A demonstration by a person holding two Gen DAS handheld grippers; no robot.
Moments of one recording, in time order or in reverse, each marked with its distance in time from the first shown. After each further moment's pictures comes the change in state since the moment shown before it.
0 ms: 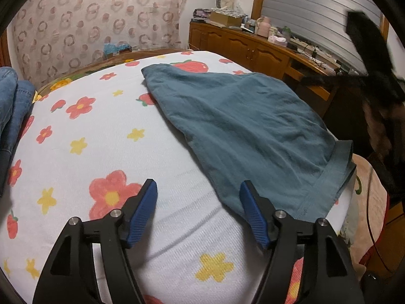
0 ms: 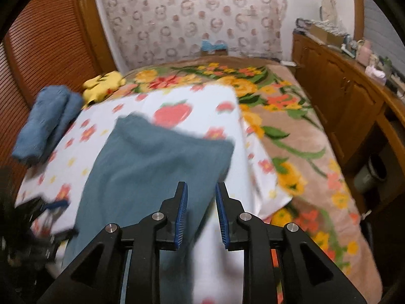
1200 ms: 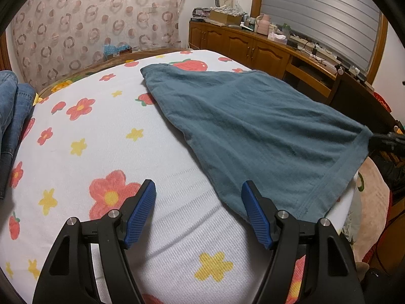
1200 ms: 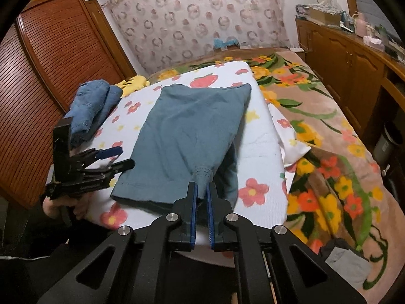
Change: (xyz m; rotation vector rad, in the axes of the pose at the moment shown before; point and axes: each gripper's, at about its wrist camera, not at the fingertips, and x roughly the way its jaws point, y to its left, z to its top) left arm 0.001 -0.003 -0.001 0.016 0.004 0.013; right arm -0.090 0.012 -0.093 0.105 -0.025 0.123
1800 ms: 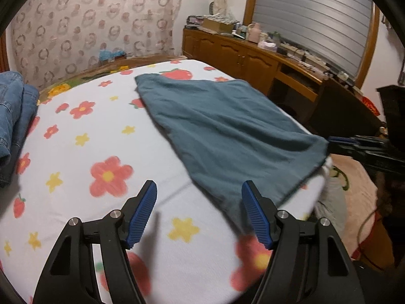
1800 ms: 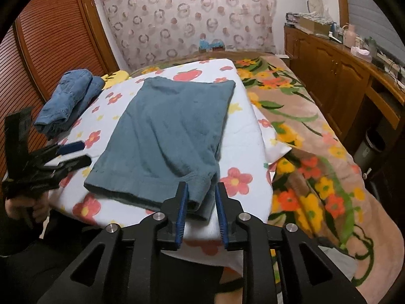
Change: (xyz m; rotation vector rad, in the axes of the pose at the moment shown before) left arm -0.044 -0.018 -0.019 -0.004 -0.040 -0.065; right arm 0.017 0.012 -0.015 -0.025 -0.023 -0.132
